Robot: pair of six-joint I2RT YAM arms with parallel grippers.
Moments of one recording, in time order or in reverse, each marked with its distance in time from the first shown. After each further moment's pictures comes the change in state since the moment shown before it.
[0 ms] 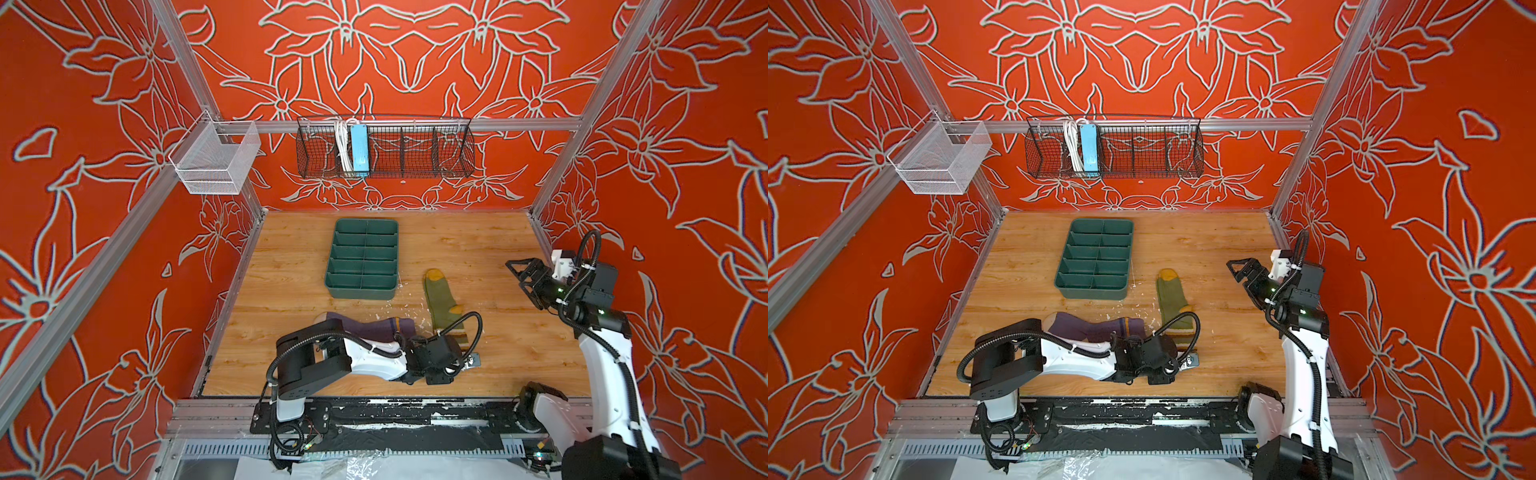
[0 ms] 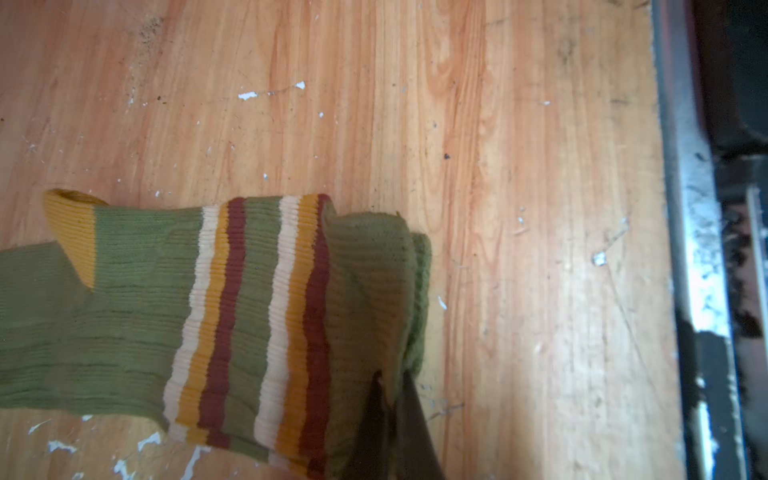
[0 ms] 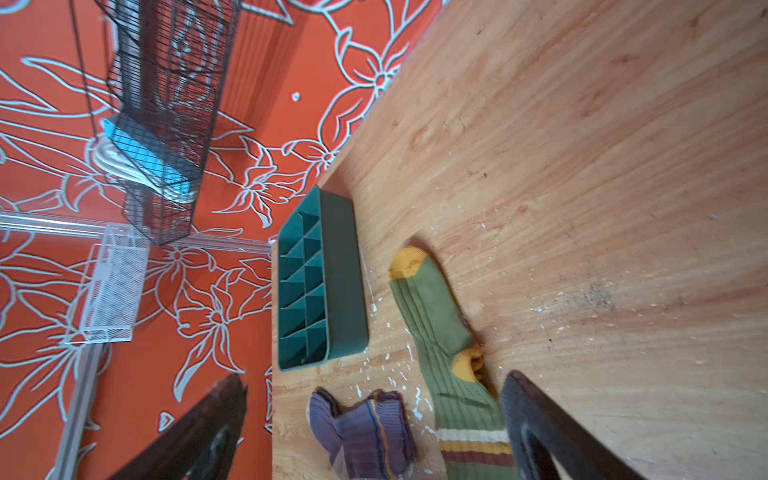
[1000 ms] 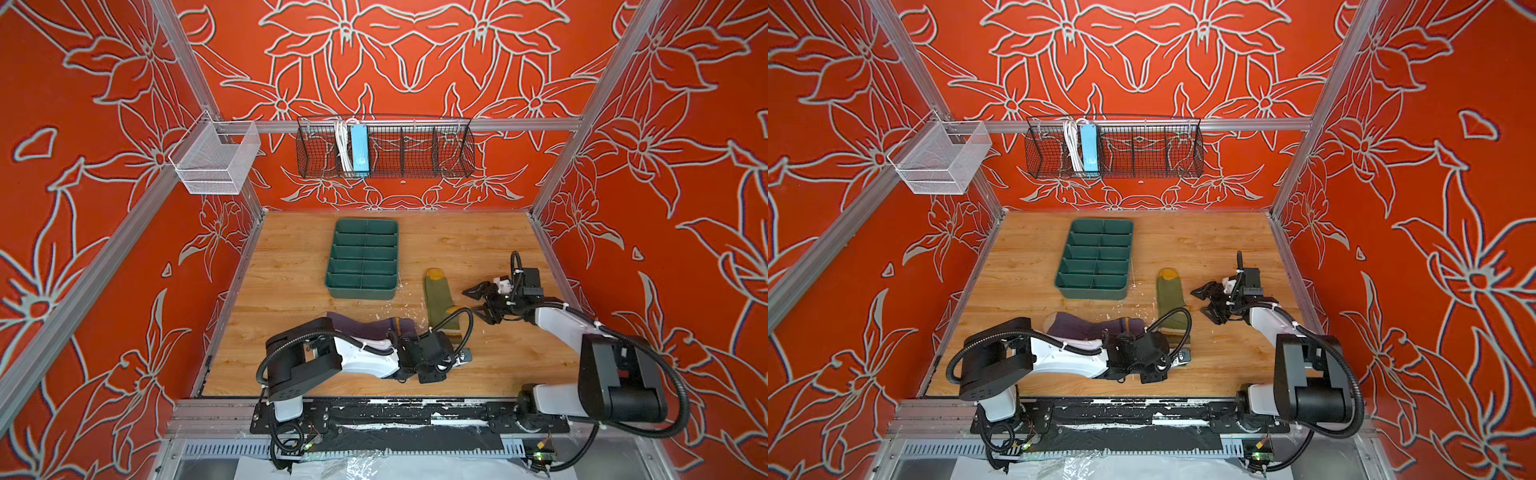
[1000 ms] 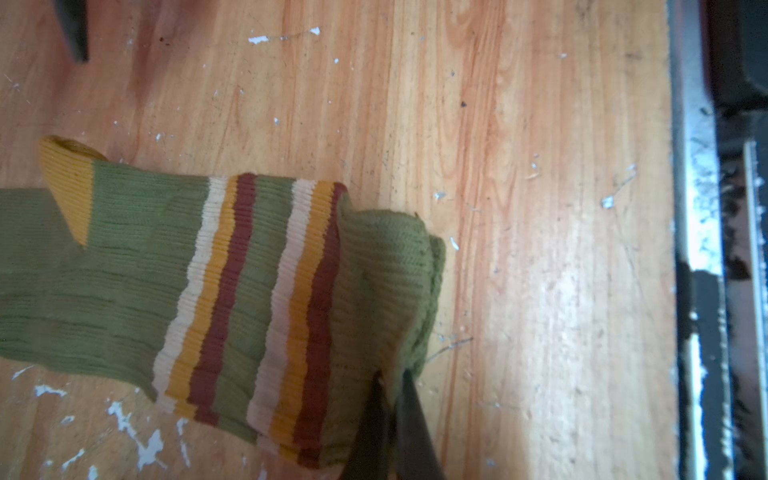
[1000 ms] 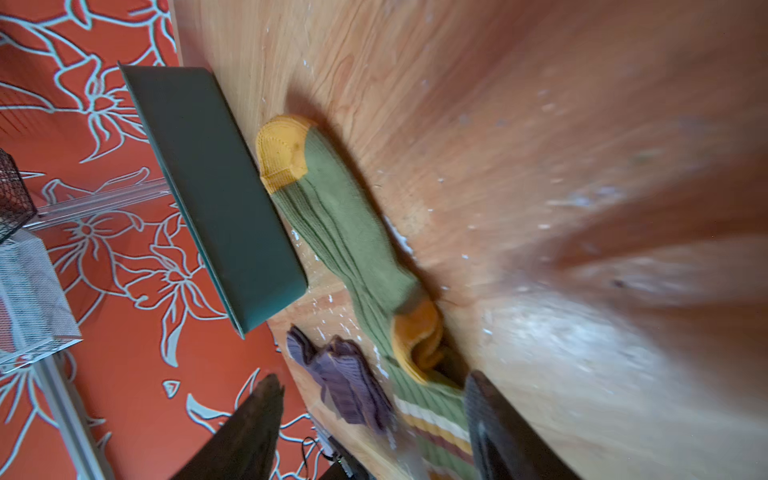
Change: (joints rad) left arm 0.022 -0.058 -0.061 -0.026 0.038 -0.044; right arm 0.344 0.473 -0.199 0.373 0.008 0.286
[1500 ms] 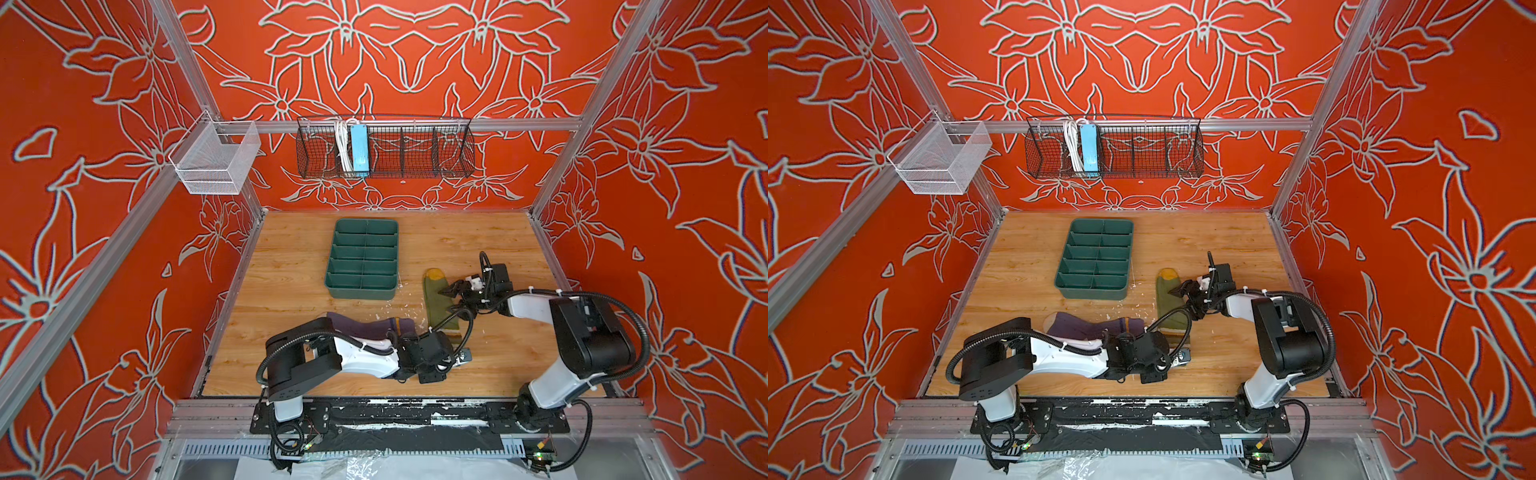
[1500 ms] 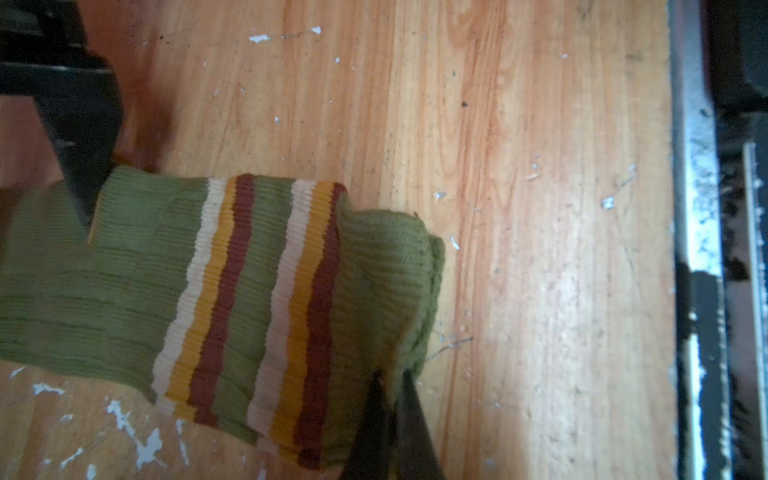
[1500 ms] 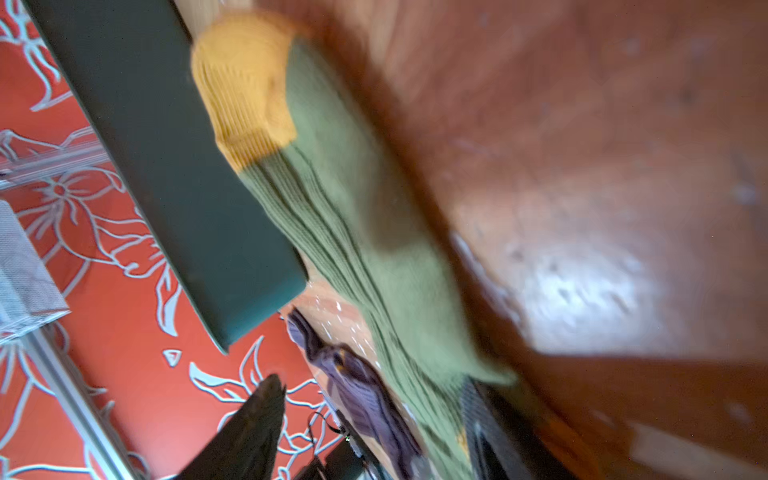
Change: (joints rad) left arm 0.012 -0.001 0.000 -0.002 0.004 -0.002; right arm 0.169 0.286 0.084 0.245 -0.020 0.121
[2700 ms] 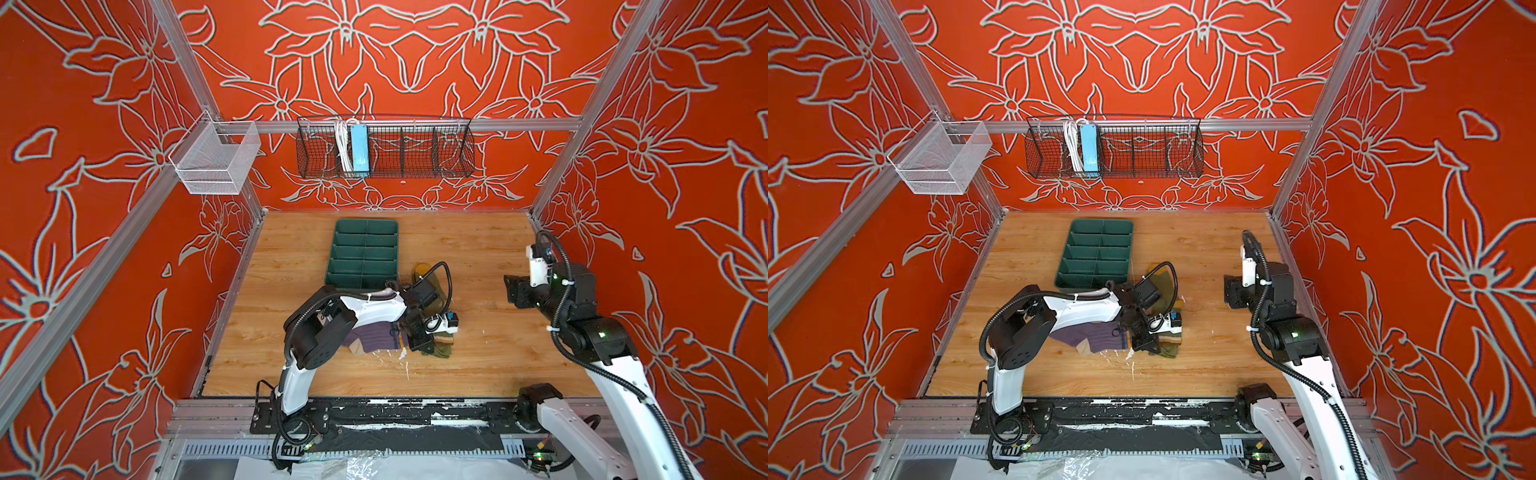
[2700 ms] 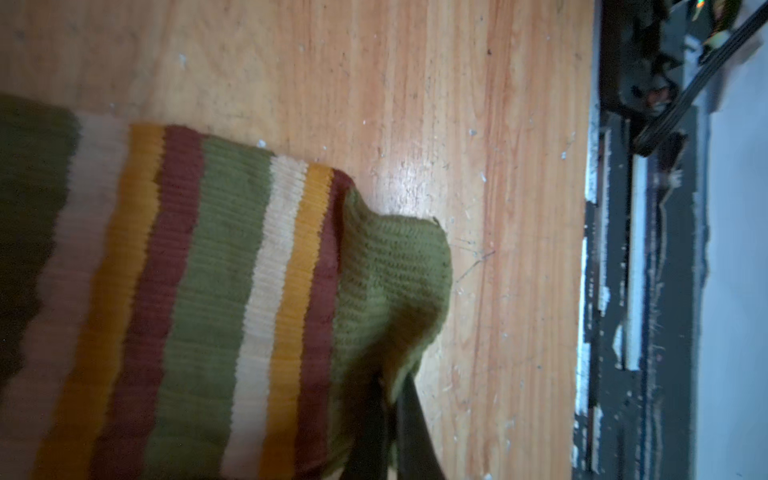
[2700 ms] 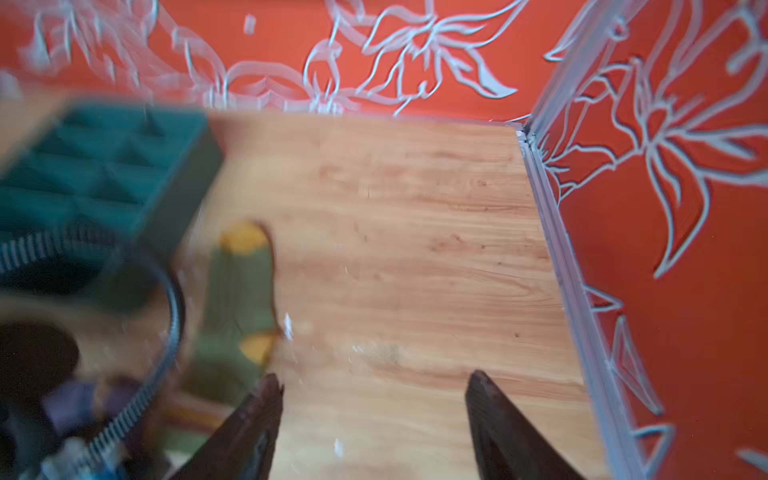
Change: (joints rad) left arm 0.348 0.200 0.389 -0.611 0.638 0.142; right arm 0.010 -0.923 0.243 -0.811 0.811 -1.099
